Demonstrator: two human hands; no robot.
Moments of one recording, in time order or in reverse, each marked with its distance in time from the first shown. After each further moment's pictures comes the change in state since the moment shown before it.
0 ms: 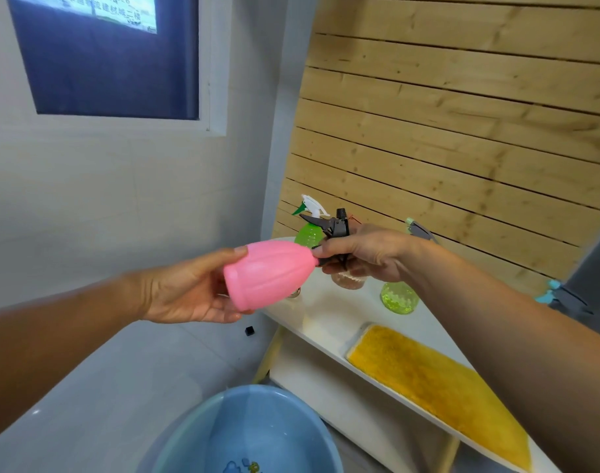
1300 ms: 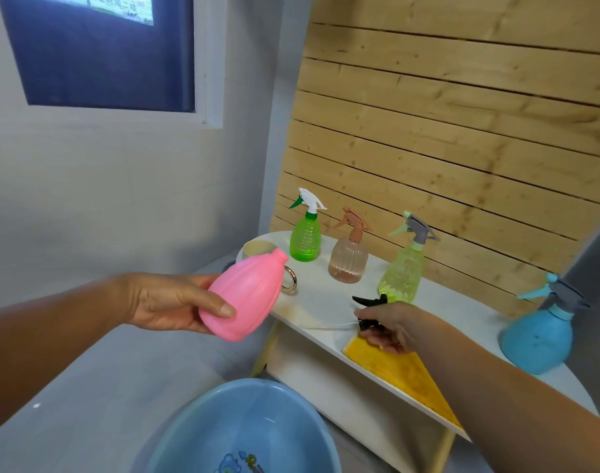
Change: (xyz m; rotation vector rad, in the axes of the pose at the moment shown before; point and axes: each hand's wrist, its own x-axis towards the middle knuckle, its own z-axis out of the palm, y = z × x) left_hand -0.002 -0.020 -0.016 0.241 -0.129 -0.099; right_hand 0.025 0.154 -0.018 0.035 0.363 0.621
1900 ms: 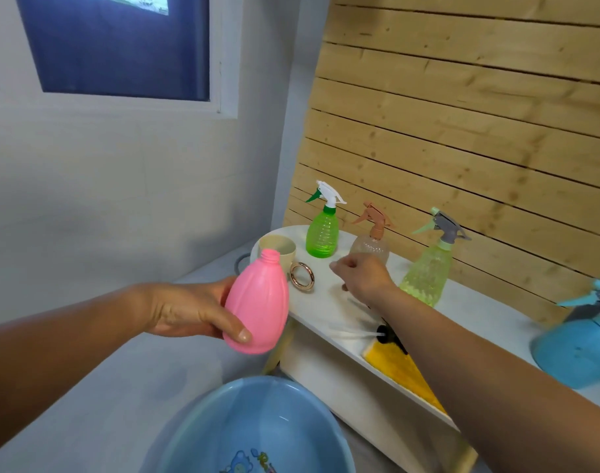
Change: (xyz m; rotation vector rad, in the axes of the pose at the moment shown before) left_hand 0.018 -0.021 -0.007 0.207 0.001 0.024; right_hand -0.004 -0.074 0.056 -0.107 0.171 -0.699
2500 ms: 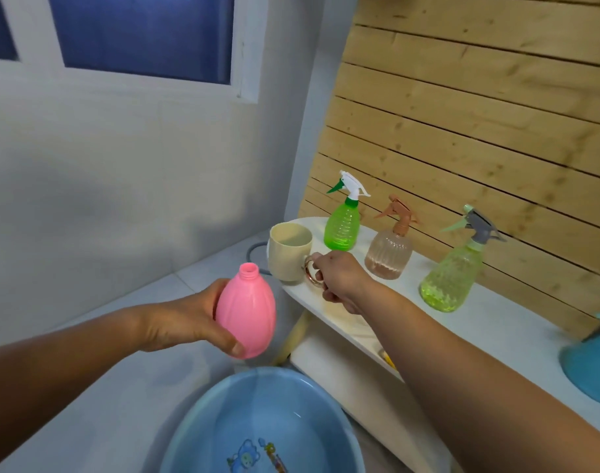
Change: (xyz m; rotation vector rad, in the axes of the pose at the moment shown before) left_hand -0.004 -0.068 -0.017 0.093 0.254 0.005; right_hand 0.001 -0.037 0.067 0.287 -0.192 0.171
